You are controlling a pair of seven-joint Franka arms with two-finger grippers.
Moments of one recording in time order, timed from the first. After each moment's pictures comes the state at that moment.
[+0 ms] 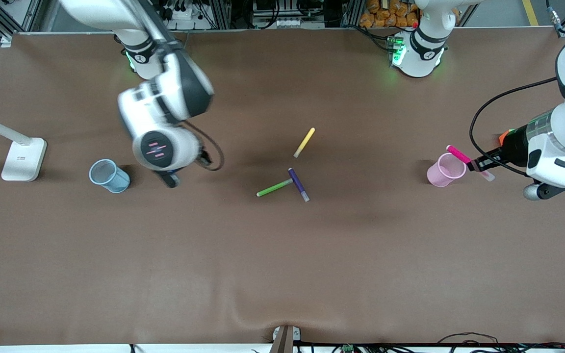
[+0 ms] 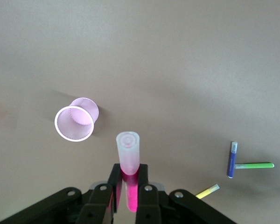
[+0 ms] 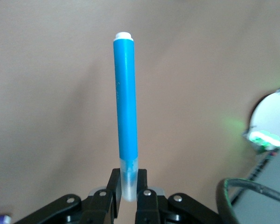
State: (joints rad) left arm 0.17 0.20 -0.30 -1.52 -0.05 1.62 -0.53; right arm 0.43 0.37 -0.04 -1.62 0.18 1.51 1.21
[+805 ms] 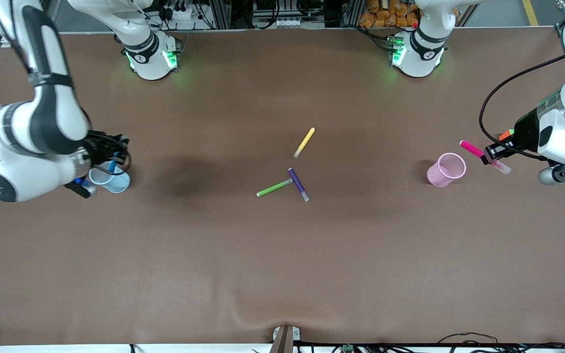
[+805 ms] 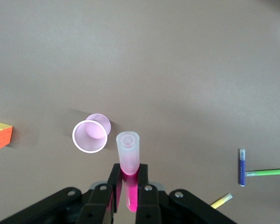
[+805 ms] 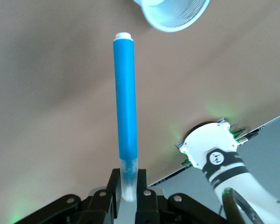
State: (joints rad) left arm 0.17 0.13 -0.31 -1.53 0.02 1.65 -0.48; right arm 0.03 0.36 -0.04 -1.64 0.19 1.29 0.60
